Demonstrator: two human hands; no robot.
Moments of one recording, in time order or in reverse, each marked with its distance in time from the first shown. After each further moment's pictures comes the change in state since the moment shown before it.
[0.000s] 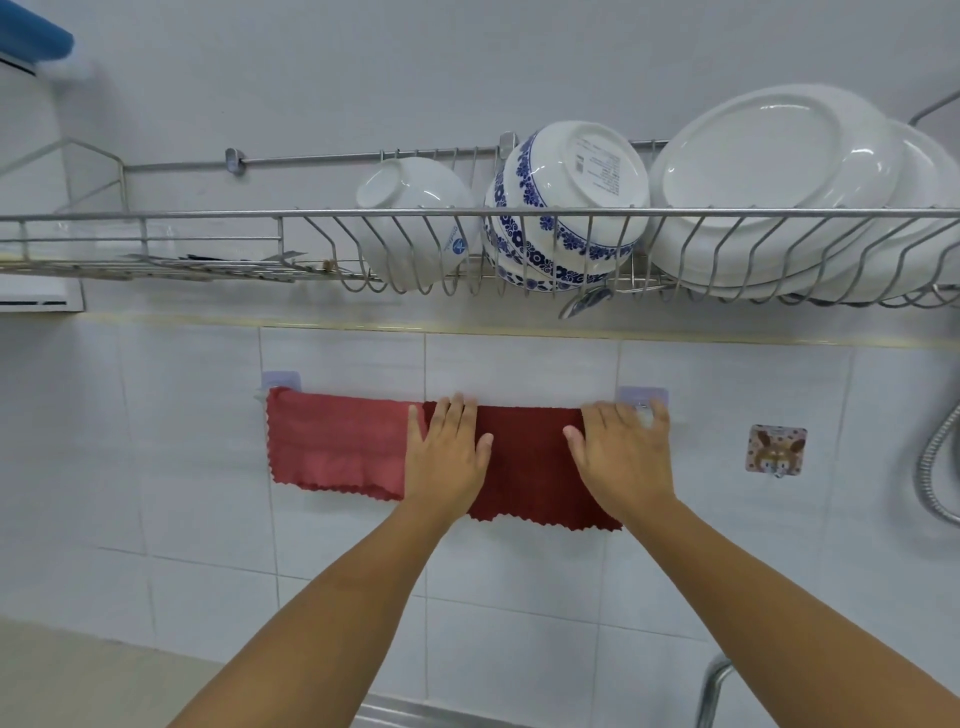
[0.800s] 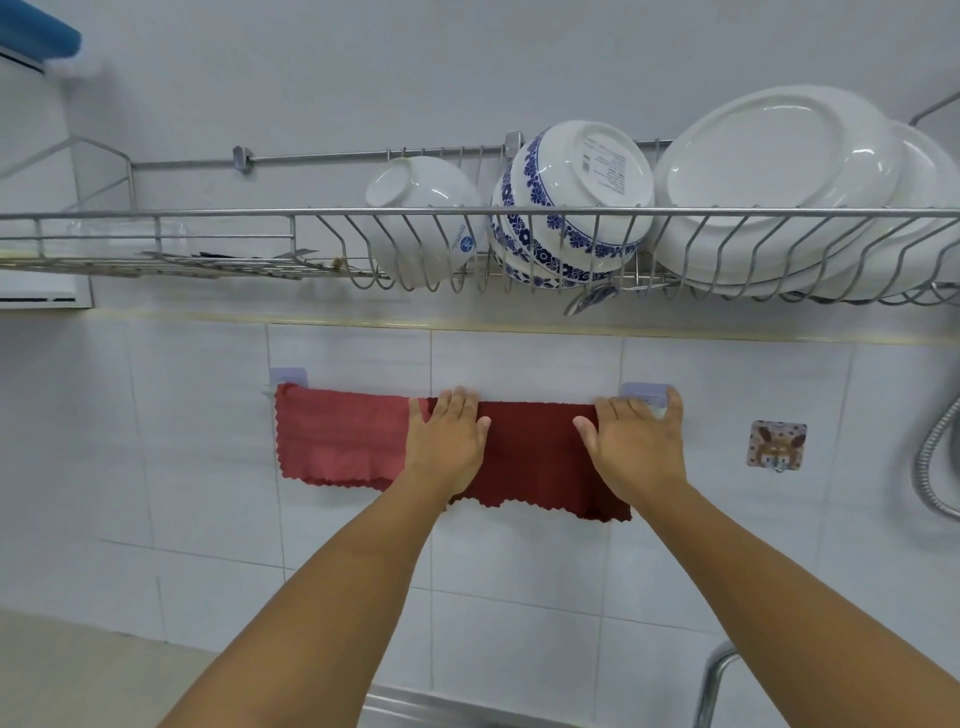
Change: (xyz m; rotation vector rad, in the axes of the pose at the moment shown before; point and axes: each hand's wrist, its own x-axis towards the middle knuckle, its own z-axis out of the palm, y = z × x) left_hand 0.014 -0.008 -0.018 0.055 -0.235 0.033; right_hand 0.005 0.008 -0.009 0.019 -0.130 0.018
